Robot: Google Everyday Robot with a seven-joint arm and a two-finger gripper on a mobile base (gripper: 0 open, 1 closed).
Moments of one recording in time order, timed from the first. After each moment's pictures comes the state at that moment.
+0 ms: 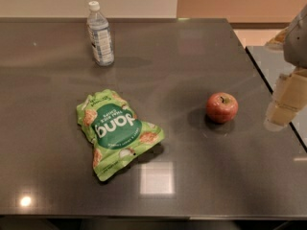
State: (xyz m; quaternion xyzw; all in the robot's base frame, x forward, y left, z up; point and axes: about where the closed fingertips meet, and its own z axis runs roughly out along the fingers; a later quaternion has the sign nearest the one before) arm 0.438 -0.217 0.976 -0.60 0.78 -0.03 0.16
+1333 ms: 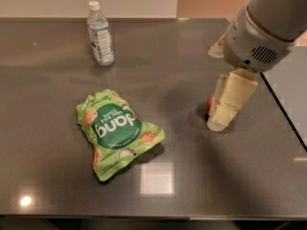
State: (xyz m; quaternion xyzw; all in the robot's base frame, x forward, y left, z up) arm 0.443 -0.118 0.966 -0.64 0.75 0.05 0.18
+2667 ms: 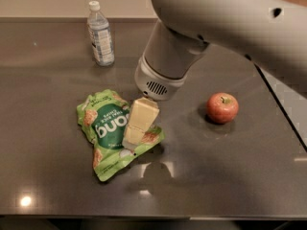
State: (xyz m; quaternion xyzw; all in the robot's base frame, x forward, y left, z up) arm 0.452 0.028 0.898 -0.63 0.75 0.09 0.18
